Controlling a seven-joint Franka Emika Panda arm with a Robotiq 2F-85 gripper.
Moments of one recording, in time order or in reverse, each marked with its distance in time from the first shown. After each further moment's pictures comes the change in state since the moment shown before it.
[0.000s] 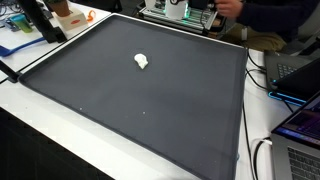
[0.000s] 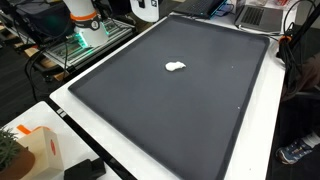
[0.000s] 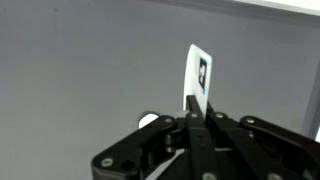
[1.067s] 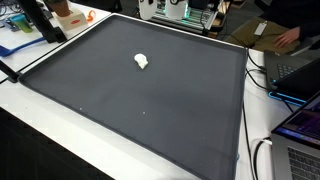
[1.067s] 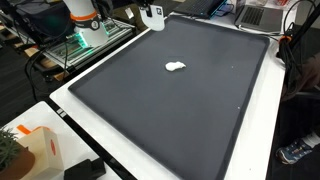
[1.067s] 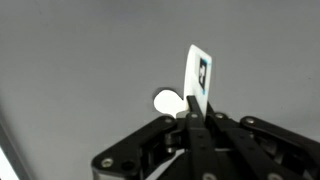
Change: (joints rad) arm -0.002 -0.033 0.067 -0.157 -0.020 0.332 0.256
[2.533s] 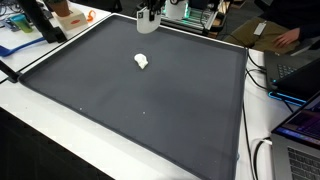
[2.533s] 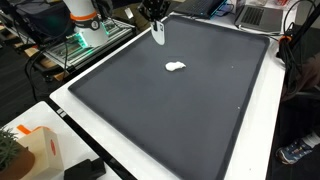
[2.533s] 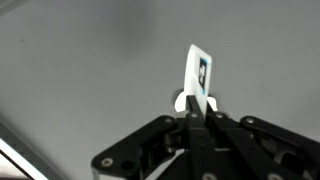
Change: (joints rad) arm -0.043 0.142 0.126 -0.023 -0.162 0.181 0.562
